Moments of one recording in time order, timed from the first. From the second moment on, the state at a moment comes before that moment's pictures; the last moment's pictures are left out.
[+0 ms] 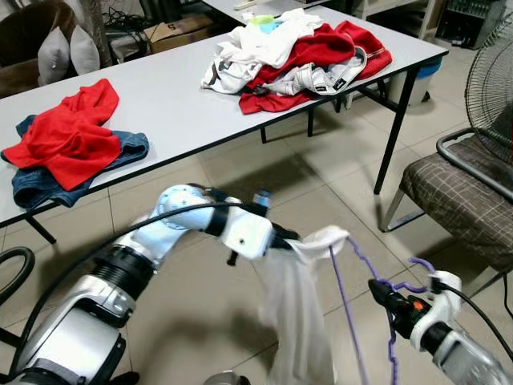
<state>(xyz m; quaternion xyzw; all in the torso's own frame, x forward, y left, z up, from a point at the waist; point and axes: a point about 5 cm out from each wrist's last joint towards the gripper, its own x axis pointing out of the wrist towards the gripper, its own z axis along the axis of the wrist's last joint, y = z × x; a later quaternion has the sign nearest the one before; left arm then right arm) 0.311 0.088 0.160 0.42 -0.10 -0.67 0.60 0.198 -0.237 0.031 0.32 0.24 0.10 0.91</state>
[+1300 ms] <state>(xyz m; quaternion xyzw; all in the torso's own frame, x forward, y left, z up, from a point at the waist) 0.262 0.031 0.133 0.35 -0.19 -0.59 0.70 0.343 -0.246 0.142 0.54 0.01 -0.10 0.84</state>
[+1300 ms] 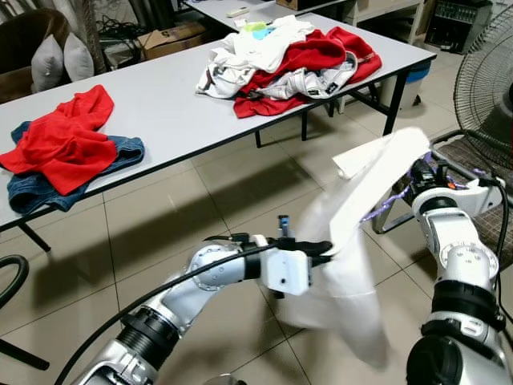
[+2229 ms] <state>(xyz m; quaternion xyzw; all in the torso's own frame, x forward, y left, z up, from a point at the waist) 0.253 0.001 0.144 0.27 -0.11 -0.61 0.73 0.335 -0.203 0.147 0.56 0.06 -0.04 0.83</state>
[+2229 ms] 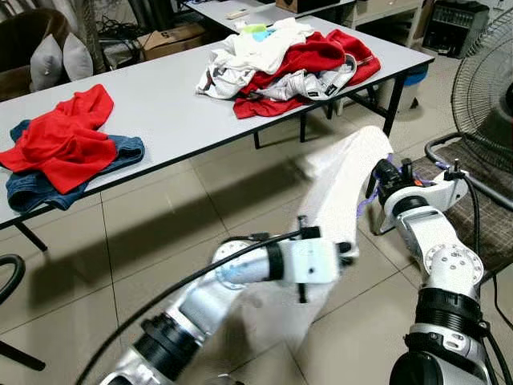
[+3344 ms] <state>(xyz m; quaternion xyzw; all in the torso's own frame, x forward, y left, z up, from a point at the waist) 0.268 0.138 0.122 0.10 0.06 -0.29 0.95 0.265 -0.181 0.109 0.03 0.20 0.18 0.96</state>
